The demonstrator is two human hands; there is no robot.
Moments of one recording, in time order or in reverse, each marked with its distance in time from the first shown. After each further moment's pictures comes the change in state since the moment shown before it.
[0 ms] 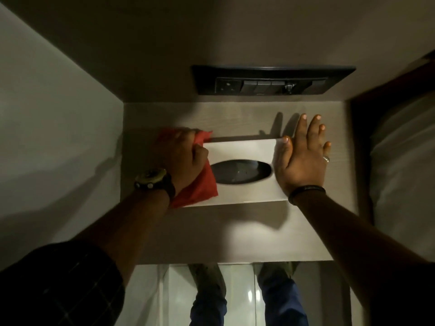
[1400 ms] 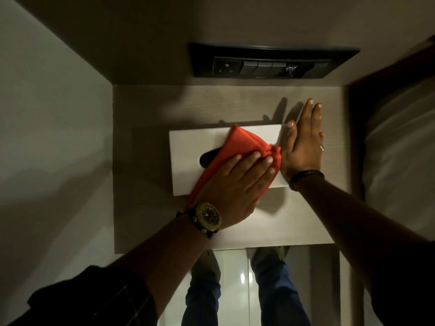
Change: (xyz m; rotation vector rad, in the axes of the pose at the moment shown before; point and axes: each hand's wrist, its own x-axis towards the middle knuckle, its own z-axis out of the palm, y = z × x) left_hand -0.069 0.065 0.064 0.387 0.112 0.711; right_hand 0.000 -0.001 -0.001 0.215 -0.006 0.073
